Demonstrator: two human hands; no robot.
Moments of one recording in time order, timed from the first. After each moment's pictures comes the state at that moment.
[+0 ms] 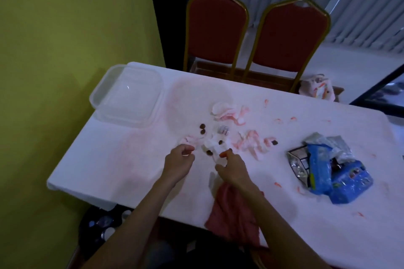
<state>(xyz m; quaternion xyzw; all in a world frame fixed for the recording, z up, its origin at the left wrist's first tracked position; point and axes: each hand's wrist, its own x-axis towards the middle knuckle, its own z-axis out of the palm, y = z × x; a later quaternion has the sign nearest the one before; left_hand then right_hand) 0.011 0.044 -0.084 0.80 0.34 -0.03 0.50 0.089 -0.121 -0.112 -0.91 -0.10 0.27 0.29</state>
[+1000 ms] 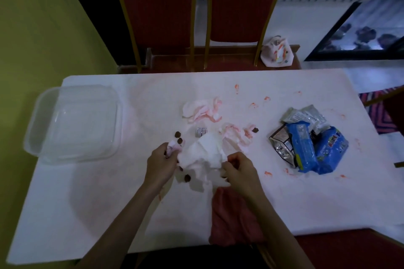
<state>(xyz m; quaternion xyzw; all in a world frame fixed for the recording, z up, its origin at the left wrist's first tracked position) 0.084 0.072 -0.090 0.80 0.30 -0.08 0.51 0.091 -0.144 -0.068 -0.82 0.15 0.20 0.52</state>
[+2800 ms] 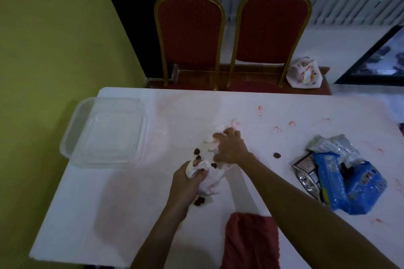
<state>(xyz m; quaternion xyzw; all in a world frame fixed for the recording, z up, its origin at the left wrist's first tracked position) 0.084 0.045 -0.064 0.69 0.37 -0.08 0.62 0.252 -0.074 -0.142 -0.94 -0.20 0.25 0.10</state>
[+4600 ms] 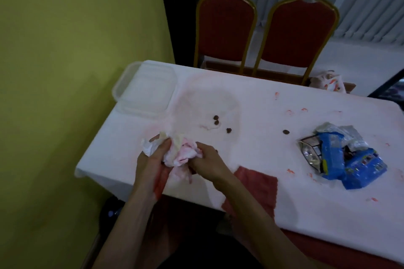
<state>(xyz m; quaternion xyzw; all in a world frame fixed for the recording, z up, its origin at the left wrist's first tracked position) -0.090 0.063 0.002 0.46 0.43 0.15 0.76 -0.001 -0.056 -0.032 -0.74 -0.16 0.37 0.54</state>
